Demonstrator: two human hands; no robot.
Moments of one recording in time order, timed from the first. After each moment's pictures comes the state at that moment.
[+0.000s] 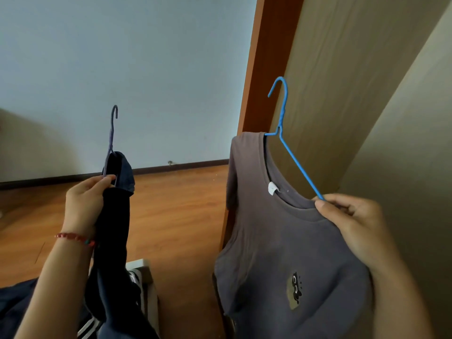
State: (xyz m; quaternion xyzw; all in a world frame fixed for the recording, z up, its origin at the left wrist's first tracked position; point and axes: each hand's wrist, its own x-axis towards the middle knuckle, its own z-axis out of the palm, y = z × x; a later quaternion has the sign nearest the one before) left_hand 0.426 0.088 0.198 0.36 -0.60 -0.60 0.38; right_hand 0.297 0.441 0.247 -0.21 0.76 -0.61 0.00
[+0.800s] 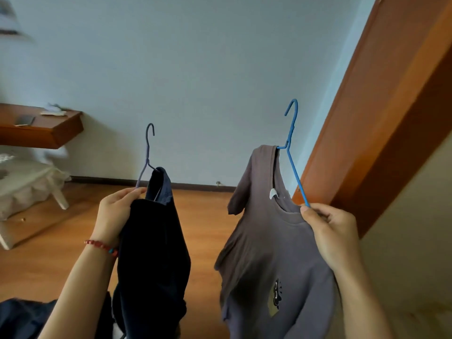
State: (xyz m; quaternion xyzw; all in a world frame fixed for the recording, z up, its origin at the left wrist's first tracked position) left_hand 0.350 -0.089 0.202 0.42 -0.56 -0.60 0.38; right_hand 0.154 0.163 0.226 -0.27 0.75 -0.60 0.03
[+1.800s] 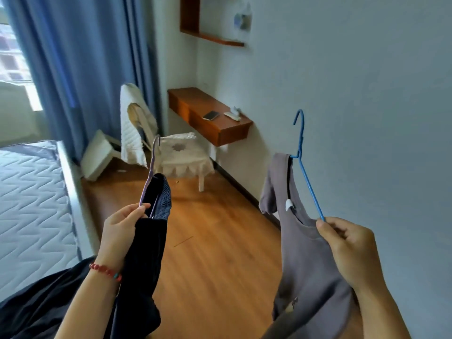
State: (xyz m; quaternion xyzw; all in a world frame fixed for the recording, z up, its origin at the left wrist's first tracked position) left_hand 0.304 -0.374 0.161 0.65 -0.28 -0.37 0.61; right_hand -0.032 -0.388 0.213 -0.63 0.59 -0.45 0.23
